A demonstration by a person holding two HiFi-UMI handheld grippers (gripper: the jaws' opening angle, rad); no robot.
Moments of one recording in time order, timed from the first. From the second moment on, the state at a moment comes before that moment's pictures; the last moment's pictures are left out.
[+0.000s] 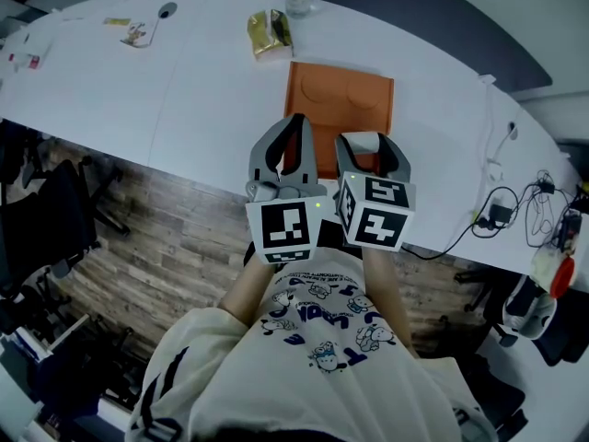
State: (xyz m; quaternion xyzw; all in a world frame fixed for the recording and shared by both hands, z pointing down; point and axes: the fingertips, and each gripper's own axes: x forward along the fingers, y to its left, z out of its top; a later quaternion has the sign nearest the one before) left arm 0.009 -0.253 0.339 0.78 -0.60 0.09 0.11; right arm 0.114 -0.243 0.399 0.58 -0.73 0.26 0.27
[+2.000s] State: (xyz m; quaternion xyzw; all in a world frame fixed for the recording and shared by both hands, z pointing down) left arm 0.003 -0.252 0.259 0.78 -0.63 0.03 0.04; right arm 0.106 -0.256 0.297 0.61 -0.77 0.12 0.12
